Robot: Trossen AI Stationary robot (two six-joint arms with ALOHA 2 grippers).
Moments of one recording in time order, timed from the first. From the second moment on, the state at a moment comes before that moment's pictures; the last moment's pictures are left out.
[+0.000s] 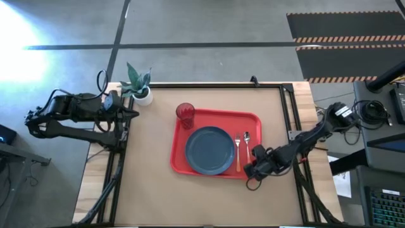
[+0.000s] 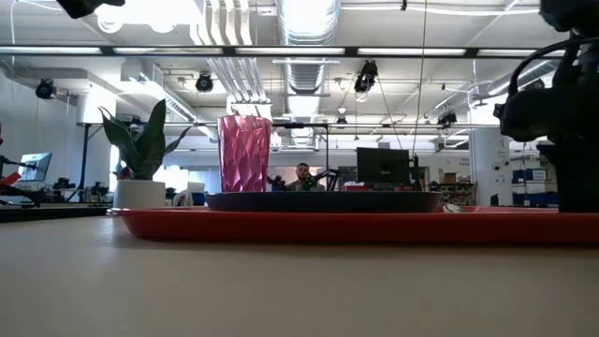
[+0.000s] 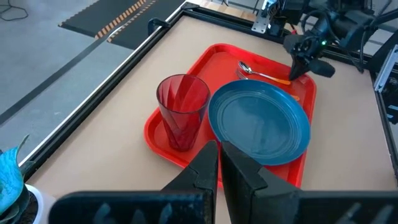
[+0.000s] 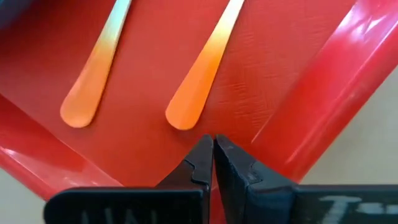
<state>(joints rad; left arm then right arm) -0.01 0.64 1.16 -1.09 -0.27 -0.30 0.54 1.47 0.68 -0.58 0.18 1.62</state>
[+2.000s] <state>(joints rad) -0.15 1.14 0.66 -0.22 0.18 -0.47 0.41 1.15 1.38 -1.23 0.89 0.91</state>
